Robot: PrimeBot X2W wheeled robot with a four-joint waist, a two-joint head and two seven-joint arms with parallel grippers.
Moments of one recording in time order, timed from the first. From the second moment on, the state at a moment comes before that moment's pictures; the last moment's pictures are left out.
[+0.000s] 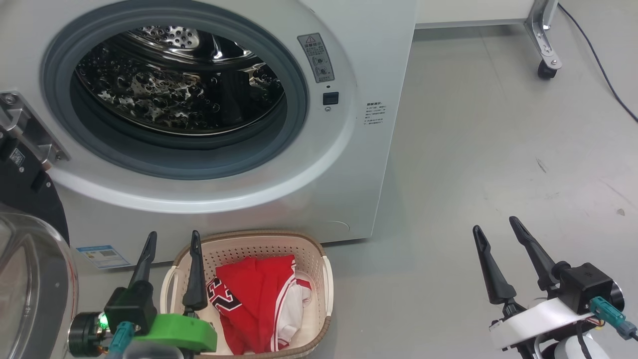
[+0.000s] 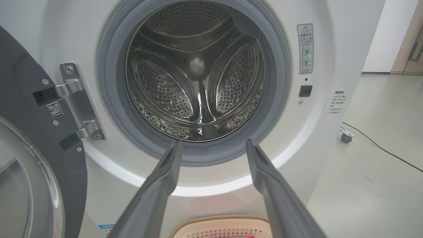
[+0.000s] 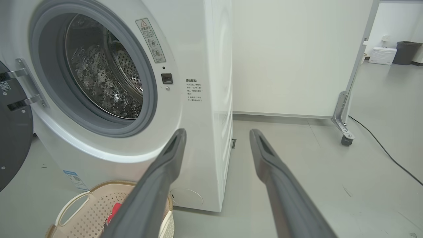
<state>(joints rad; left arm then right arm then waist) -0.03 0.03 -0.19 0.14 -0.28 0.12 -0.25 0.04 -0.17 0.18 0.09 0.32 0.11 -0.25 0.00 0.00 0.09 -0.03</state>
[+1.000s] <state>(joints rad) 0.11 0.04 -0.19 0.05 -0.25 0.12 -0.25 0.09 -0.16 0.18 0.07 0.30 0.10 -0.25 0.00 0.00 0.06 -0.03</state>
